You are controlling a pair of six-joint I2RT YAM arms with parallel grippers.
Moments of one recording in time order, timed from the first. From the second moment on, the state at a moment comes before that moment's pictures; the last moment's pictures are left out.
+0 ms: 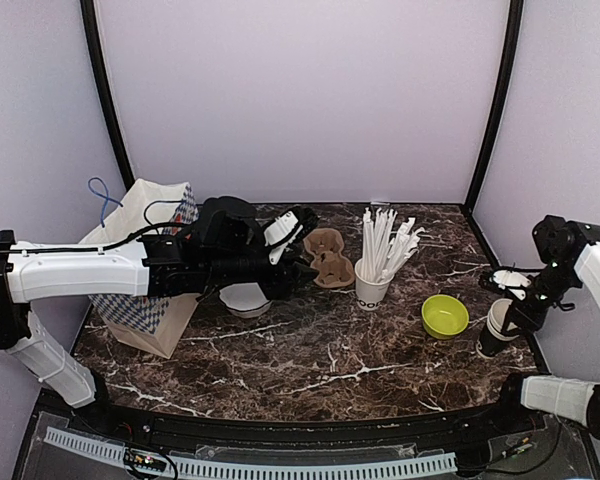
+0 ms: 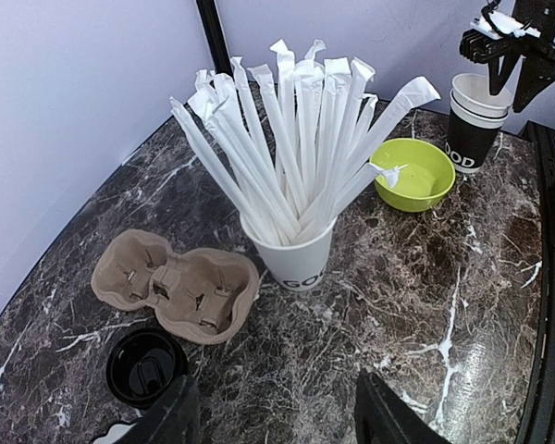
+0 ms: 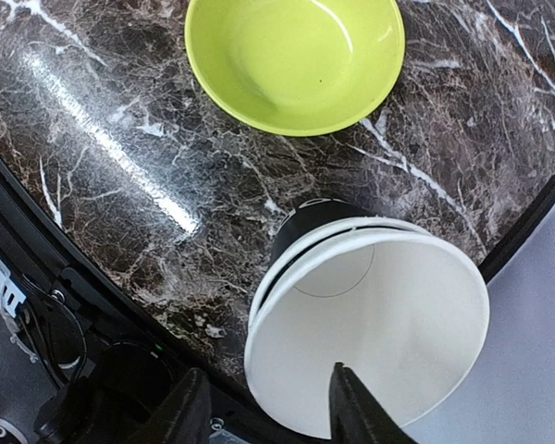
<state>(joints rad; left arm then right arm) -1.01 1.50 1.13 -0.09 -0.03 0.14 -0.15 0.97 0.95 -1.43 -0.14 -0.96</state>
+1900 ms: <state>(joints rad) -1.01 1.50 1.13 -0.09 -0.01 0.16 -0.04 1.29 1.31 -1.26 -0.06 -0.79</state>
